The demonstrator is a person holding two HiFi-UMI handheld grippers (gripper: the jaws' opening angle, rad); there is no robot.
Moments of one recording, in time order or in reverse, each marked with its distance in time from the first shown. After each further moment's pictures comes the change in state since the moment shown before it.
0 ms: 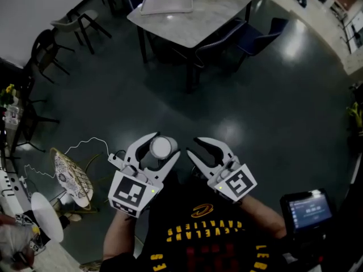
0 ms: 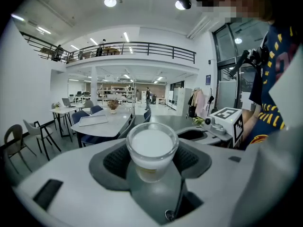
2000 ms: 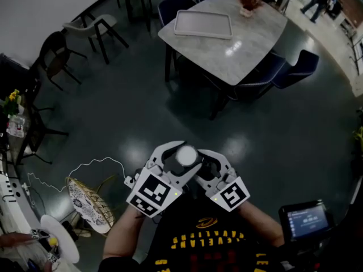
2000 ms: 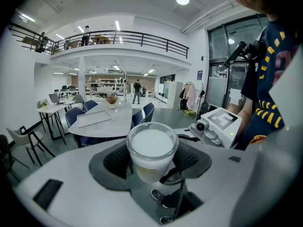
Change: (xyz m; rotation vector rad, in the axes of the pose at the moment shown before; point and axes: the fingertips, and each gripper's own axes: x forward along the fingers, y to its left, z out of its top) left arm 0.036 0.223 0.006 0.051 0.097 -0.168; right arm 0.266 -0.019 -0.005 -0.177 0.064 0.108
